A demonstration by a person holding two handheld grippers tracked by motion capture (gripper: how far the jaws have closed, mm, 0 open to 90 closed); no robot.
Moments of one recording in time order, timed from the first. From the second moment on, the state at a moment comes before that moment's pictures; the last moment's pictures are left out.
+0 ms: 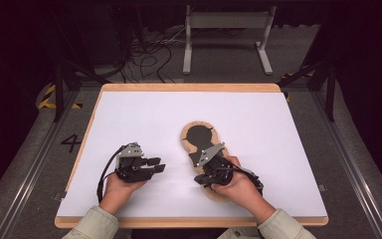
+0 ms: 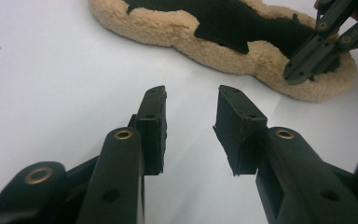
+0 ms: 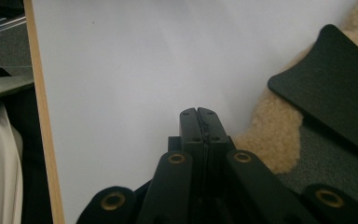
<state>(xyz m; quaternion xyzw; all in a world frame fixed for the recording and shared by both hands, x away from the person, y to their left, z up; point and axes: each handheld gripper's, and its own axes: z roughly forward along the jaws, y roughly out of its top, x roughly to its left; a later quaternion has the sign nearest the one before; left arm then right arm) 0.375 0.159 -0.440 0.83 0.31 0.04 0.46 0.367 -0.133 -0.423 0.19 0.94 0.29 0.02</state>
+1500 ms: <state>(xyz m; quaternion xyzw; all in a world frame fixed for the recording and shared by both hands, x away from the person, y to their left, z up) 0.371 0.189 -0.440 0.81 0.35 0.08 0.46 0.522 -0.178 -0.422 0.39 0.88 0.24 0.13</state>
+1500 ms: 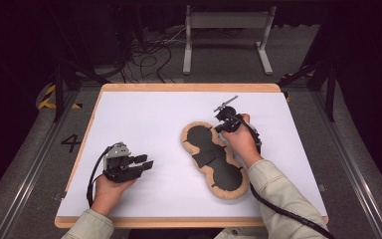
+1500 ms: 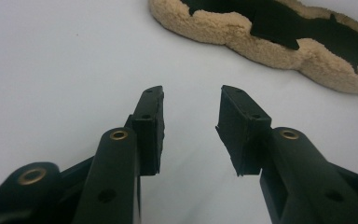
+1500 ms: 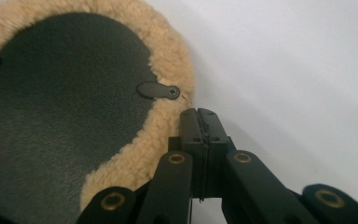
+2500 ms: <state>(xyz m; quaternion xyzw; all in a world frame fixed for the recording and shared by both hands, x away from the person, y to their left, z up) 0.377 0.184 -0.439 0.81 0.34 0.08 0.46 0.483 -0.107 -0.420 0.26 0.92 0.29 0.07</state>
